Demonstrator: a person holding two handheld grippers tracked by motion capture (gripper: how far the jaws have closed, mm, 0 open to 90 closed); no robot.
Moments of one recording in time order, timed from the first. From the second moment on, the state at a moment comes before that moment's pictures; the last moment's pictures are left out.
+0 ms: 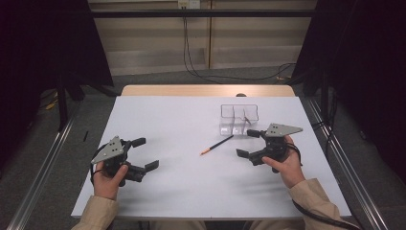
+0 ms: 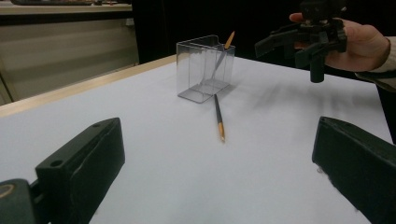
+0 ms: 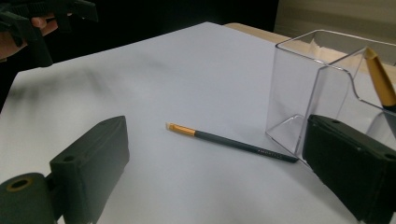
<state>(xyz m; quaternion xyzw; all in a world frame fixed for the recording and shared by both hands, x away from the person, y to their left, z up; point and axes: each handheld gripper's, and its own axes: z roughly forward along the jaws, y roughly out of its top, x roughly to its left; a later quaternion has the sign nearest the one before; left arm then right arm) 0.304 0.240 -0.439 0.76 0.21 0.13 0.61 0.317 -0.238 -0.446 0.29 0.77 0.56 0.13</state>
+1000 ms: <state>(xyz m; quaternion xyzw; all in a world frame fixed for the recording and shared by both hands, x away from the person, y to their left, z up) 0.290 0.256 -0.440 0.75 0.23 0.13 0.61 0.347 -0.192 -0.452 0.26 0.80 0.53 0.11</state>
